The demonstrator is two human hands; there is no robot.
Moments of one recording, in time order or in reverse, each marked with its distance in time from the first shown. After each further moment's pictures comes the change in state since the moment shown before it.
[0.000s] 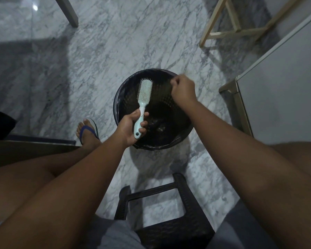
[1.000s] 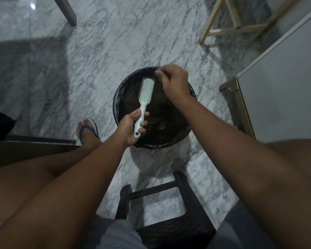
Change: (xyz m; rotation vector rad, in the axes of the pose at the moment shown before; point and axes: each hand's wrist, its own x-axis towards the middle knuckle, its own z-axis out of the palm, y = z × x) left_hand -0.003 -0.001 0.002 0.058 -0.013 0.015; right_hand -0.006 -0.028 0.008 0.159 0.161 -0.385
